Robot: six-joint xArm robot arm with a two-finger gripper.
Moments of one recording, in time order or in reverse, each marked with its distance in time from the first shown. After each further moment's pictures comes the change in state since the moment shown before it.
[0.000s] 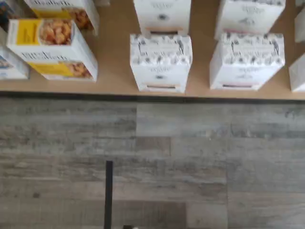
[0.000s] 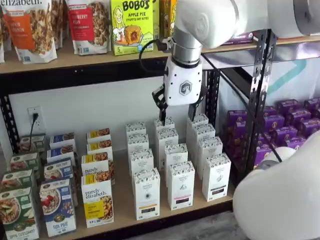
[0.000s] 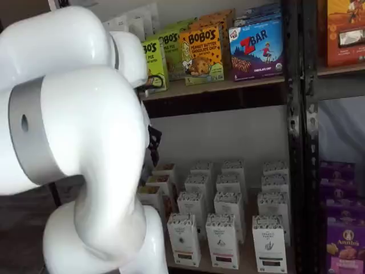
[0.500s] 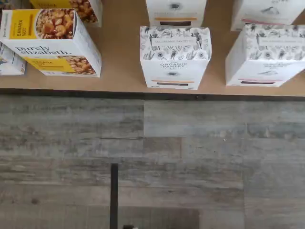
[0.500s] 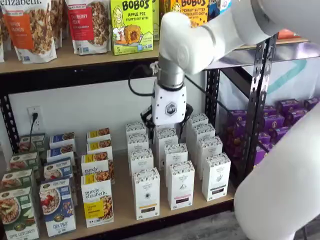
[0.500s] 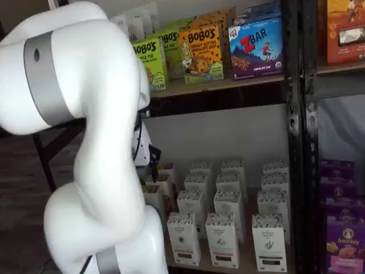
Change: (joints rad) arm 0.031 0.259 0.005 -0.004 -0.235 0.043
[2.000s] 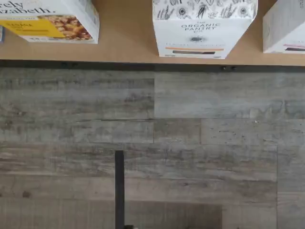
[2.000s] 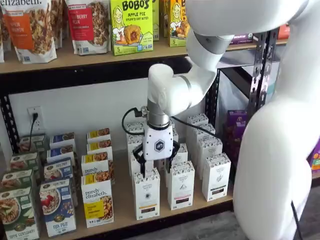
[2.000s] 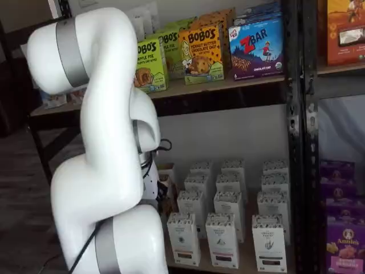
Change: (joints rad) arm -0.009 0.480 -0.086 0.112 -0.287 -0.094
